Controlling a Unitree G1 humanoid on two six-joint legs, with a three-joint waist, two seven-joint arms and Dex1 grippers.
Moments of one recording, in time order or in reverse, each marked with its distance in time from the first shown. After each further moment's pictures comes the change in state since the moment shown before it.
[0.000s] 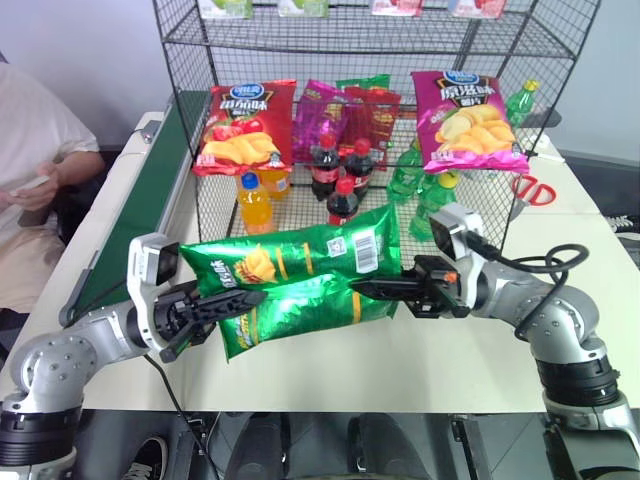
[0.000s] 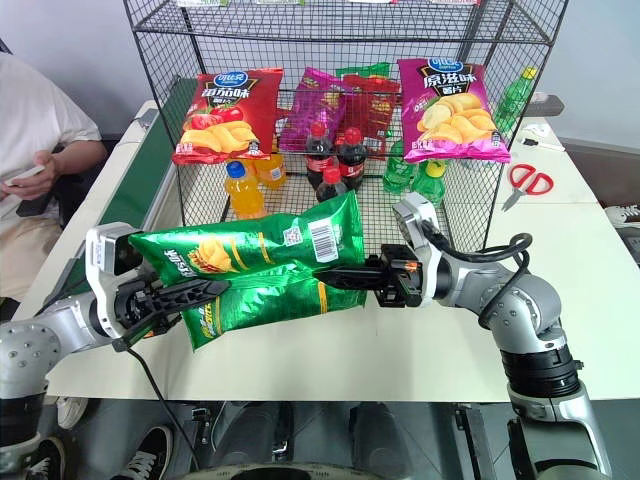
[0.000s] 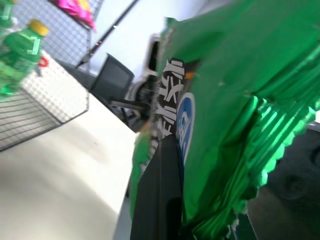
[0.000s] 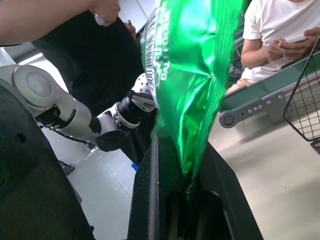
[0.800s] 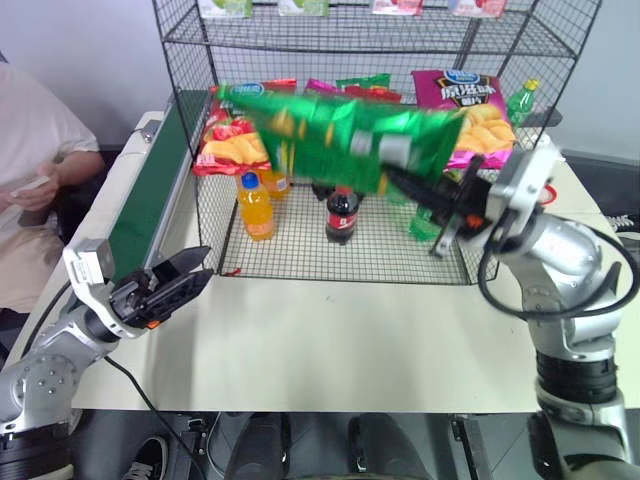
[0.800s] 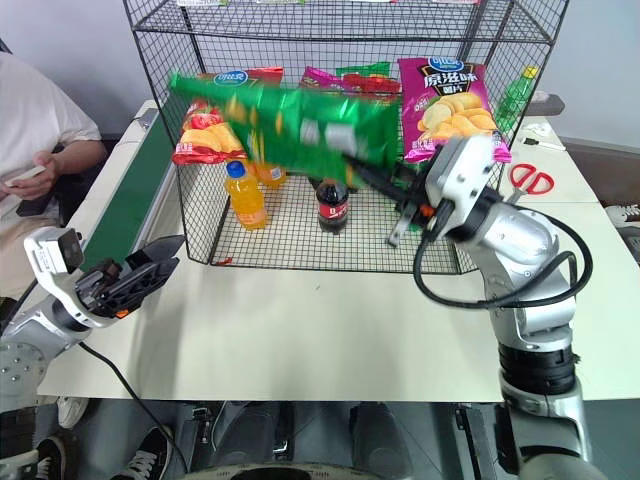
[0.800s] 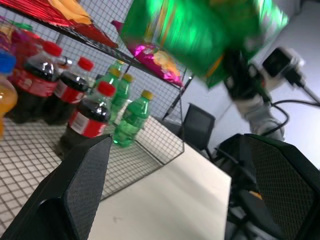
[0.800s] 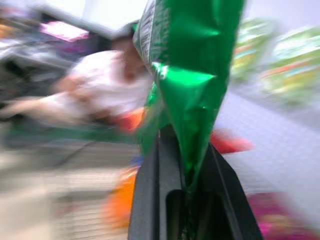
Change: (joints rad) left arm 0.066 -0.082 0.173 0.122 0.210 -0.314 -0.042; right arm -0.109 0.088 -0.133 -0.102 -0.662 -0.776 -0.421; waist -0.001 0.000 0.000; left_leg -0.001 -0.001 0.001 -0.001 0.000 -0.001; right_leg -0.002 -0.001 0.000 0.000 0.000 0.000
